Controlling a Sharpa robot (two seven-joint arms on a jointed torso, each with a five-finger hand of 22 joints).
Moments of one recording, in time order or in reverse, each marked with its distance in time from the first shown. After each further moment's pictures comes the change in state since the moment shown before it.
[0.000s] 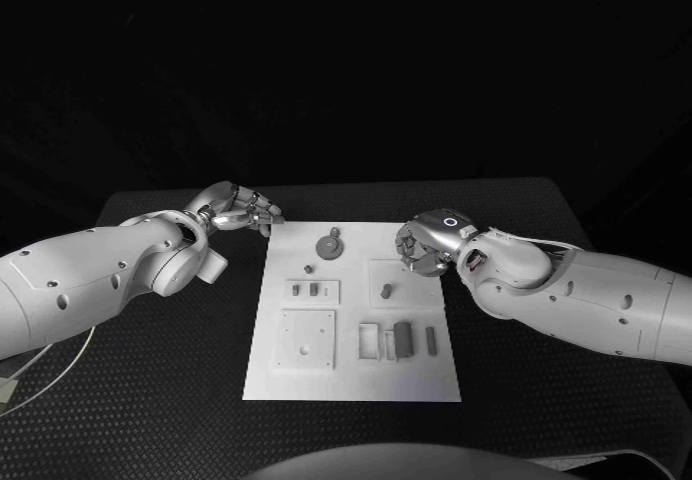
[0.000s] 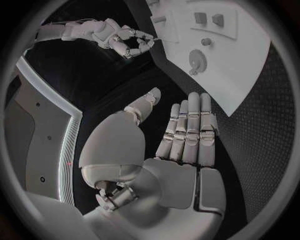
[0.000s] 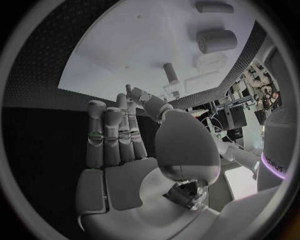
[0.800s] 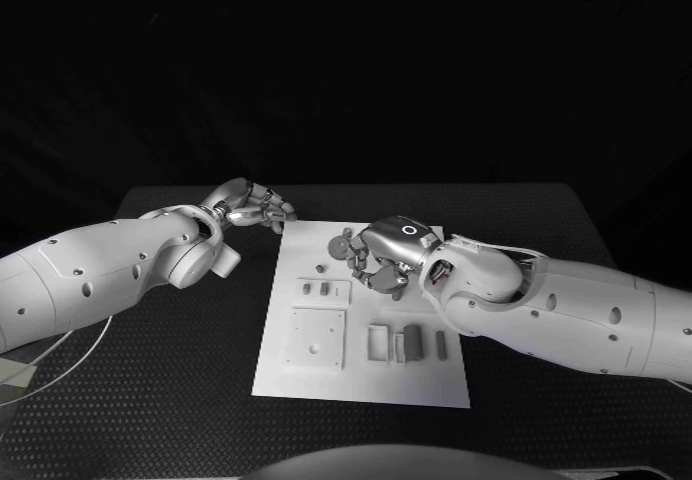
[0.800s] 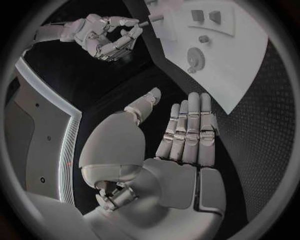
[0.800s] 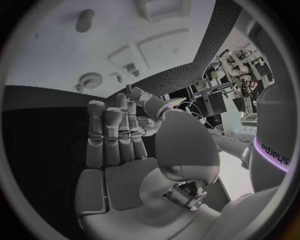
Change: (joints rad) left arm 0.000 0.011 0.000 -0.021 0.000 0.000 0.002; left_hand 0.000 0.000 0.000 0.000 0.000 0.000 0.000 0.000 -0.001 0.000 0.000 0.000 -0.001 0.000 0.000 -0.004 0.004 0.000 0.000 0.000 0.000 -0.001; right arm 0.014 0.107 0.019 0.151 0.047 0.030 0.016; right_hand -0.001 -0.001 0.000 0.000 -0.001 0.002 0.002 -0.001 0.001 -0.004 0.000 -0.001 0.000 0.001 0.002 0.000 0.002 0.000 -0.003 0.001 0.000 0.000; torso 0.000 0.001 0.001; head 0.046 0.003
